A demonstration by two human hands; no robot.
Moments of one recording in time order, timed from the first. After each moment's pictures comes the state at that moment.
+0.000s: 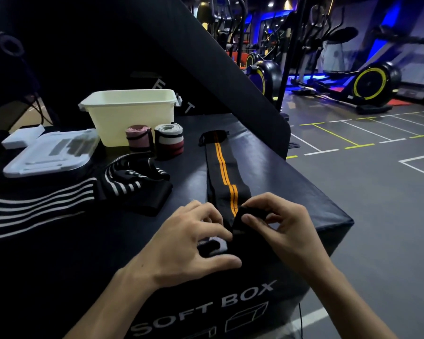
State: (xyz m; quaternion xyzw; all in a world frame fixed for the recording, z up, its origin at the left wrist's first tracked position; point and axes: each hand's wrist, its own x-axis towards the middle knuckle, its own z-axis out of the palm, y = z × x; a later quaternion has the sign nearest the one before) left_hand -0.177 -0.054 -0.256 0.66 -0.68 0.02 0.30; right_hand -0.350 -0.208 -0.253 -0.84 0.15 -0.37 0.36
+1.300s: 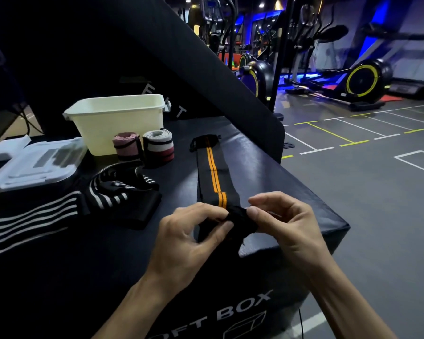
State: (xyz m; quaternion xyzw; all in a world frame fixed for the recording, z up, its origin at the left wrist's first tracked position) left_hand -0.199 -0.085 -0.255 0.61 -0.56 0.04 0.55; right_hand -0.352 -0.217 -0.243 -0.62 0.16 -0.39 0.66
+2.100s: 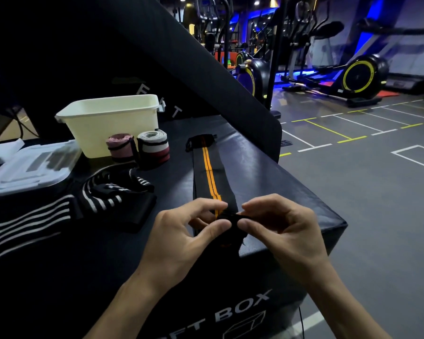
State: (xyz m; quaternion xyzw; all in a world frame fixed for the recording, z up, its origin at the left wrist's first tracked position) left_hand -0.196 -0.086 -0.240 0.65 -0.54 -0.07 0.54; right_hand -0.356 -0.214 -0.247 -0.74 0.13 -0.44 0.49
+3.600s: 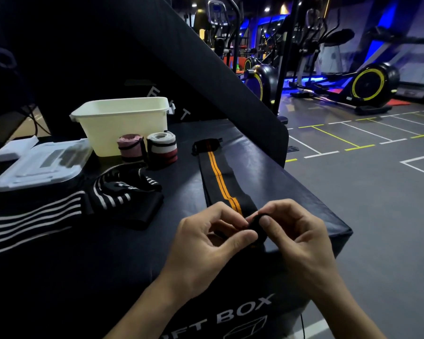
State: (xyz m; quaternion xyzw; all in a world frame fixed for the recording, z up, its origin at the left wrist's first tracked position) left_hand -0.225 -0.089 -0.243 0.59 -0.51 -0.14 0.61; right_hand -0.365 -0.210 -0.251 -0.71 0.12 -0.44 0.54
